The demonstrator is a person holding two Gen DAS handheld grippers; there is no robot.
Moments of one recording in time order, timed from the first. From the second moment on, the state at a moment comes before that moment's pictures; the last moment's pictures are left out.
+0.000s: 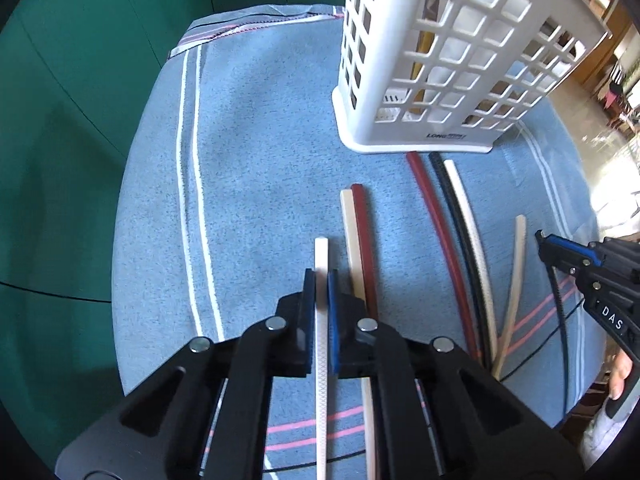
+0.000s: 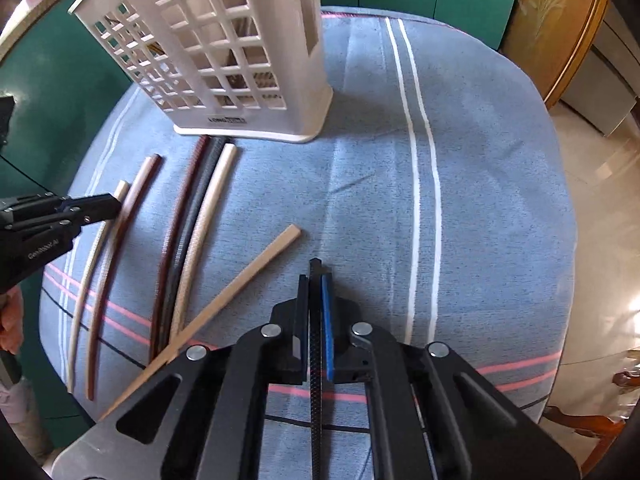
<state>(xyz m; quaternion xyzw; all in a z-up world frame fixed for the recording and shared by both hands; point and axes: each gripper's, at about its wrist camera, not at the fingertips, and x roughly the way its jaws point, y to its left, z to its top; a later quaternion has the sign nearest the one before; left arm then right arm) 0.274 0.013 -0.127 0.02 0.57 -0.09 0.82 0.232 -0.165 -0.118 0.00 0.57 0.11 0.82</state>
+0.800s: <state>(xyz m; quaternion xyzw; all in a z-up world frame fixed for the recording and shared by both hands) 0.164 0.021 0.102 -0.03 0.24 -0.11 0.96 0.132 -0.170 0.129 0.03 0.26 0.15 0.95</state>
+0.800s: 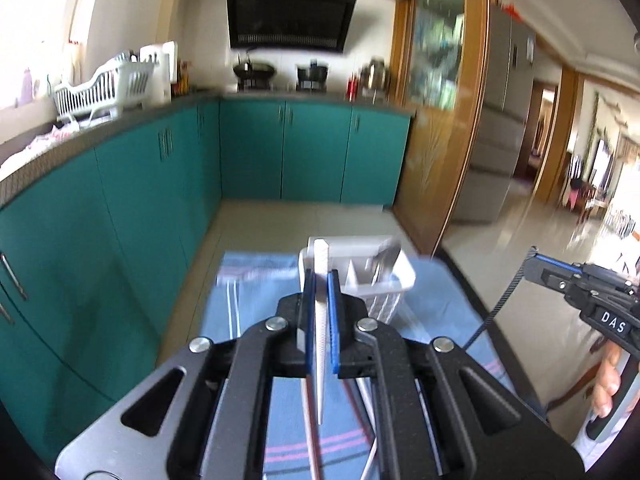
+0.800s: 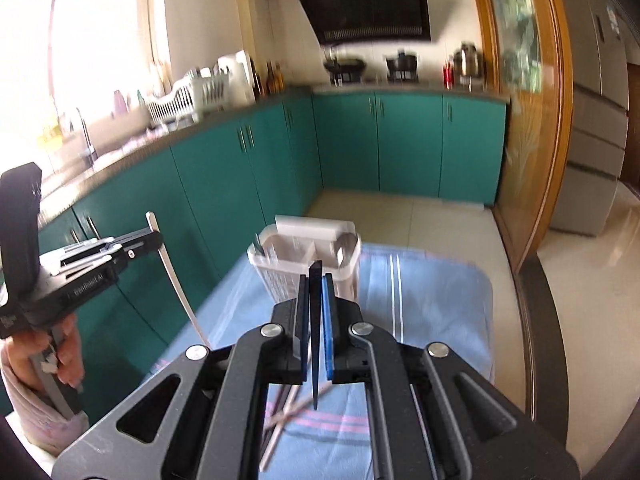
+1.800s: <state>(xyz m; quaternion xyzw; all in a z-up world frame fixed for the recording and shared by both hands) 0.266 0.019 0.075 -0.07 0.18 -0.04 0.98 0.251 -0.162 0.079 0.07 0.24 0.07 0.96</state>
